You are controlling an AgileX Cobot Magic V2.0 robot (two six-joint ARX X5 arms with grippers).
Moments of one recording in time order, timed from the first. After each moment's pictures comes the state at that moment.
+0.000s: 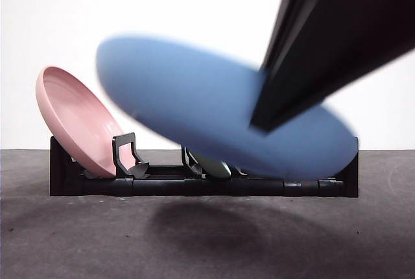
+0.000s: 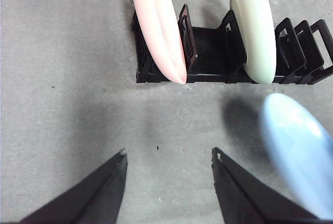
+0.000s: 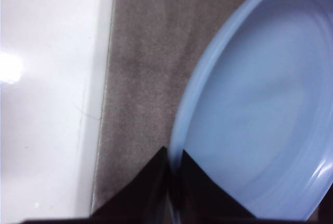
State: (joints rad) left arm -0.07 0.63 1.05 -1.14 0.25 -0.17; right arm 1.32 1.10 0.74 -0.58 0.16 -0.43
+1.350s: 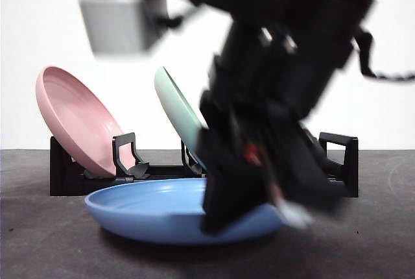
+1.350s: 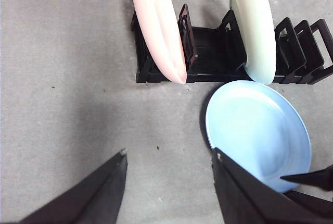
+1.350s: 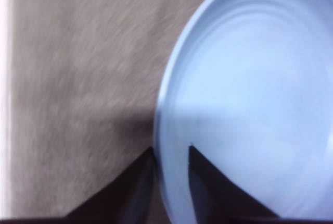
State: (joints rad) left arm -0.07 0.63 1.05 -1.14 0.25 -0.17; right arm 1.20 1.45 0.80 -0.40 0.21 -0.45
